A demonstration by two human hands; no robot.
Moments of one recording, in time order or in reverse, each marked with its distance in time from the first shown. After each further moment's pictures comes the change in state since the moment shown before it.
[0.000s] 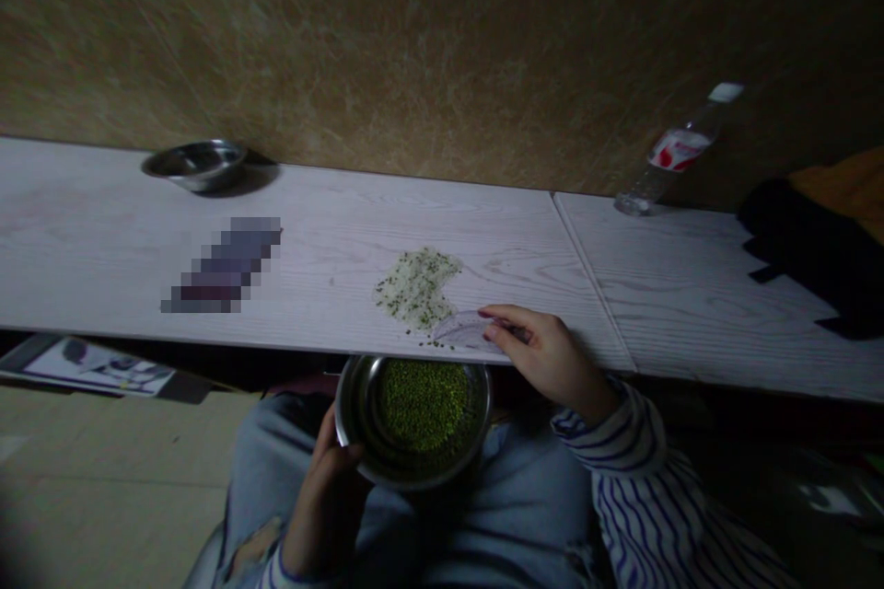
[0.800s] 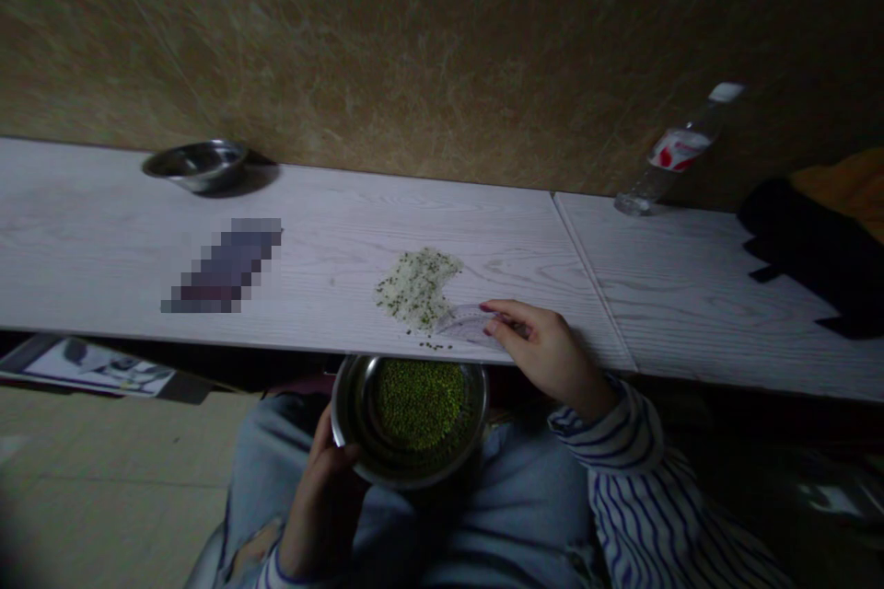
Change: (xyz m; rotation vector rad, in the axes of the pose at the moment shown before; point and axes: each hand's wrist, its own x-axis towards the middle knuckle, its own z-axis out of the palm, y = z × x) left_hand 0.002 0.001 -0.004 -0.011 -0.003 0.005; right_hand 0.005 0.002 0.002 0.038 0.039 -0.010
